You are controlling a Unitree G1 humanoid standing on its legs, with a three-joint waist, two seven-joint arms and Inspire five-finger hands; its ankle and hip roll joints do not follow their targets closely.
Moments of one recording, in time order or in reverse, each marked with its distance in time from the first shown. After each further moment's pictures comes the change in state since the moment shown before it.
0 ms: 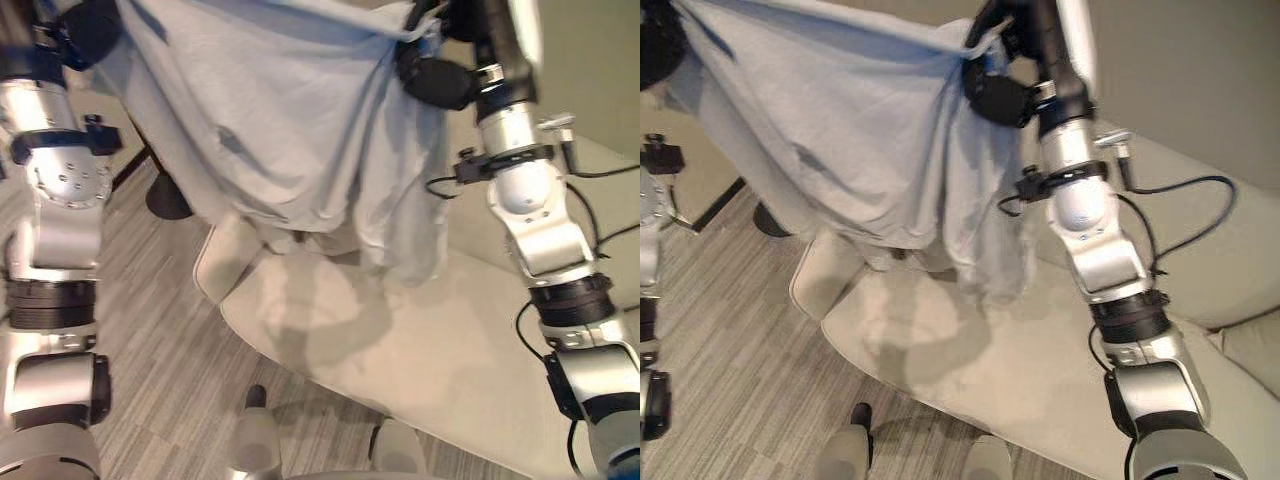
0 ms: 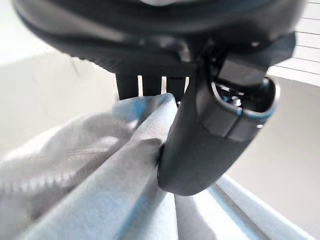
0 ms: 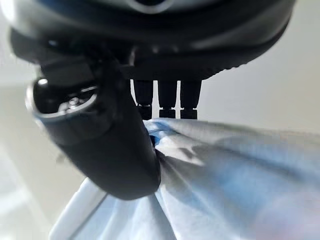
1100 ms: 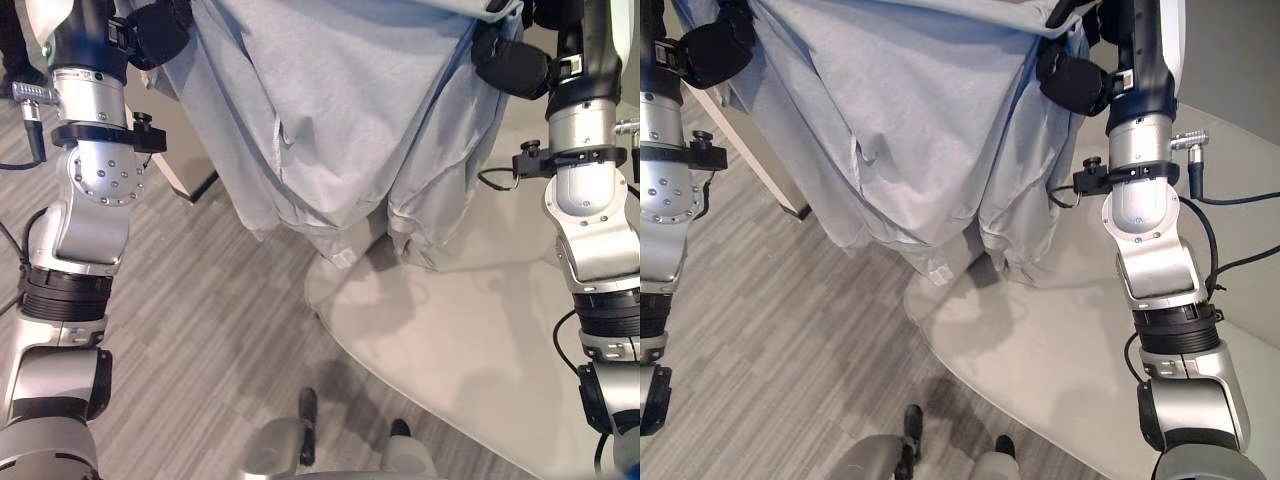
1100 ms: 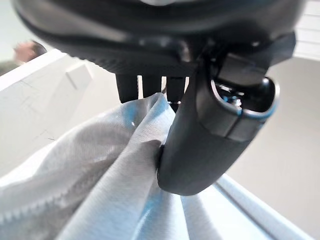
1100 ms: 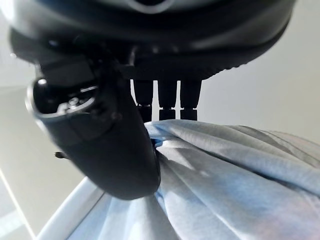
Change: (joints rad) left arm -0.036 -0.074 -0.135 -0.053 -0.007 -0.065 -0.055; right arm 0.165 -0.151 -0.190 -0.077 0.006 0.005 -0.057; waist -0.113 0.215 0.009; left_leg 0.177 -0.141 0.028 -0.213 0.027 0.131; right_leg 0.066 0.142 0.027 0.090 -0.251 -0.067
